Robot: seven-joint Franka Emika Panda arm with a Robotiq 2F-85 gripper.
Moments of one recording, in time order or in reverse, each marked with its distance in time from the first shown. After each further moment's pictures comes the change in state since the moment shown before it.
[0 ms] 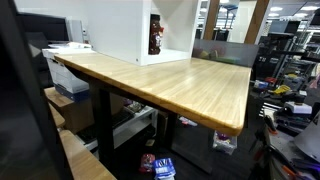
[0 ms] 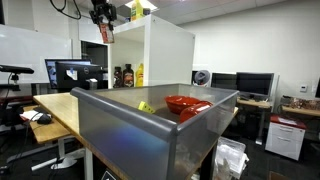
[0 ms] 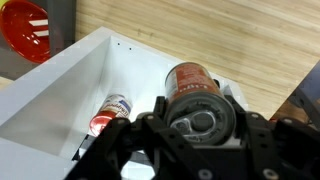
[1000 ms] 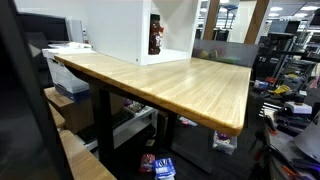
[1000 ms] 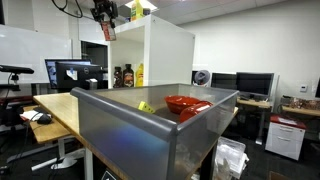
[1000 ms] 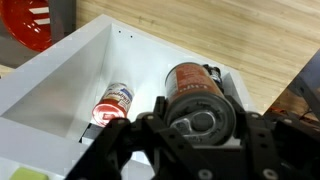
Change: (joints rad) arm 0.000 0.006 -0.003 0.020 0.008 0.029 0.002
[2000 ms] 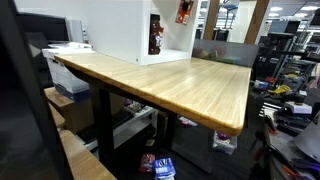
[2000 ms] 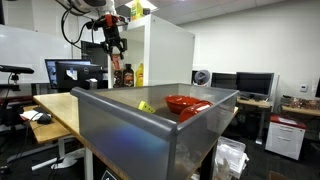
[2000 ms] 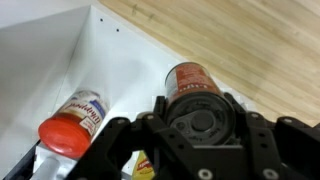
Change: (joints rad) arm 0.002 0.094 -0.003 -0.262 -0.001 0.335 -0.168
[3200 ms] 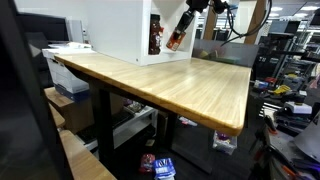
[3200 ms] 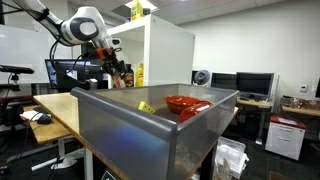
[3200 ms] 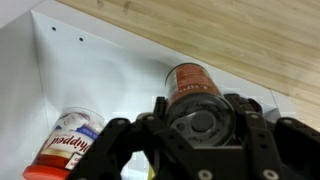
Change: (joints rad) arm -0.003 -0.043 0.004 -0.423 -0.011 0.603 0.205
